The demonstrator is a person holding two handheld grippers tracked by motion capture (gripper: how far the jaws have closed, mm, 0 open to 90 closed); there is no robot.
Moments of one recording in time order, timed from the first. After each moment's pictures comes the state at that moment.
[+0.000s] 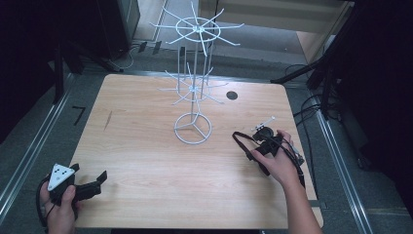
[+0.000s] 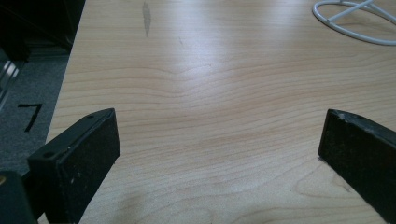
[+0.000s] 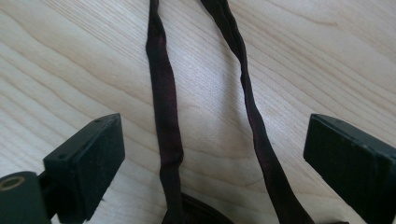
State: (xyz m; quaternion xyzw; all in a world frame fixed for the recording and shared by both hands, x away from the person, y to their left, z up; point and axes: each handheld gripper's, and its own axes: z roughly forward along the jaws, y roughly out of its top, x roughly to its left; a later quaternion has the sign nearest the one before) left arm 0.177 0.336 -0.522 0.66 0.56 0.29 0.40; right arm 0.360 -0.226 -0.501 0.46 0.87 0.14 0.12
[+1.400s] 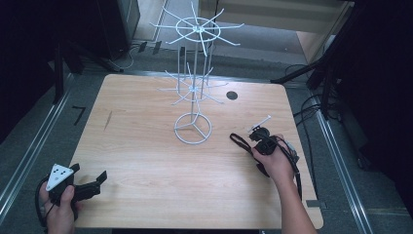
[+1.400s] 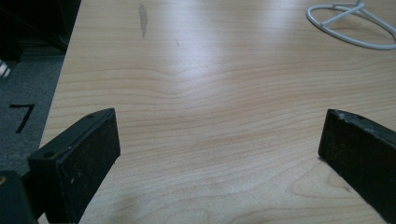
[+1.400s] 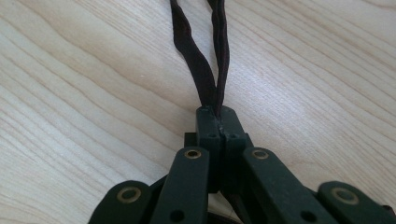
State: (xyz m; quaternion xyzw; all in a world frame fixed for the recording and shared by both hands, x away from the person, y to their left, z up) left arm 0.177 0.338 -0.522 0.66 0.56 0.28 0.42; right arm 0.365 -0.219 -0.507 0.47 0.87 0.14 0.05
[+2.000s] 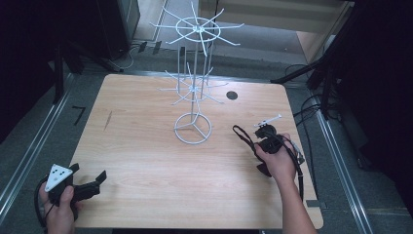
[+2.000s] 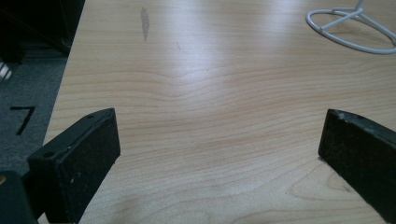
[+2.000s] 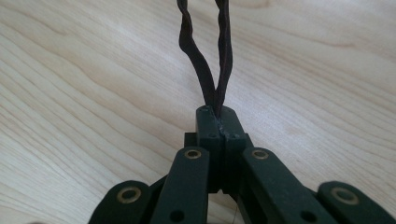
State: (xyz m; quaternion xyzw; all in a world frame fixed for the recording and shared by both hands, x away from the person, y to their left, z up) left arm 0.176 0.338 -0.522 0.65 0.56 0.29 0.42; right arm 0.358 -0.229 -0.489 0.48 0.84 0.22 0.08
